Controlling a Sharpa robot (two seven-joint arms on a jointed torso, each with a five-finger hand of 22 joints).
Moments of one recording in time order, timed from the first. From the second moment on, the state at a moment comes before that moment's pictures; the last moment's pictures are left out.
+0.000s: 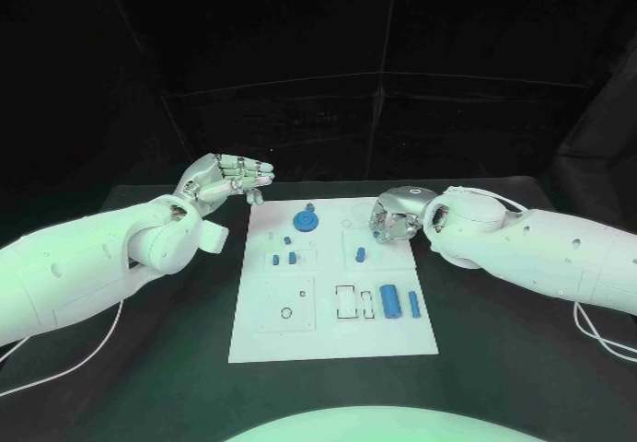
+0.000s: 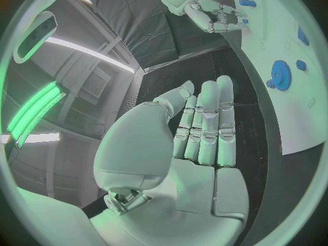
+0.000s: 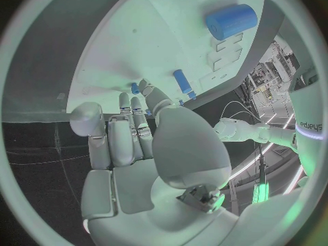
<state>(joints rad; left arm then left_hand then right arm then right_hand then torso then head) 1.17 -0.81 -0.03 1.32 -0.19 -0.15 0.45 1.33 -0.08 0.43 -0.14 0.05 1.03 0.18 0.14 0.07 1.06 0.12 0.21 0.07 1.19 0.03 0.89 0.48 0.17 1.08 0.12 0.65 0.68 1.17 -0.72 -0.04 1.32 -1.63 -0.13 -0.10 1.34 0.00 0.17 -0.19 0.18 1.00 0.17 0.10 0.07 1.01 0.10 0.27 0.19 1.47 0.01 1.37 1.17 0.11 1.28 0.11 1.24 0.95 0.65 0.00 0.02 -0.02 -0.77</state>
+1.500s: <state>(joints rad) 1.17 -0.80 -0.03 1.31 -0.18 -0.15 0.45 1.33 -0.08 0.43 -0.14 0.05 1.03 0.18 0.14 0.07 1.06 0.11 0.21 0.07 1.19 0.03 0.89 0.48 0.17 1.08 0.12 0.65 0.68 1.15 -0.72 -0.04 1.34 -1.65 -0.17 -0.12 1.32 0.03 0.43 -0.22 0.08 1.09 0.16 0.09 0.07 1.11 0.08 0.26 0.08 1.47 0.01 1.37 1.18 0.11 1.30 0.11 1.27 0.99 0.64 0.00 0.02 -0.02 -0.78</state>
